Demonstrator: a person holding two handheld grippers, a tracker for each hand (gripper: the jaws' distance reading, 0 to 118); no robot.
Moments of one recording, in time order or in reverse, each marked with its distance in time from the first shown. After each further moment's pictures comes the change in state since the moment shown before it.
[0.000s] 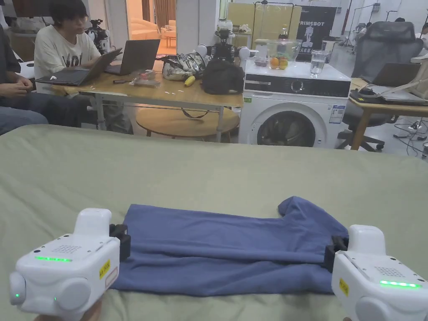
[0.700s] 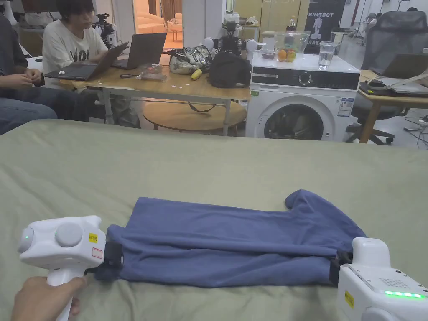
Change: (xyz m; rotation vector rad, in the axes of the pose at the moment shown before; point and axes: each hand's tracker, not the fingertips) left arm -0.085 -0.010 -0.094 -0.641 0.059 0.202; right arm 0.007 -0.023 -0.001 -0.105 -0.003 0.009
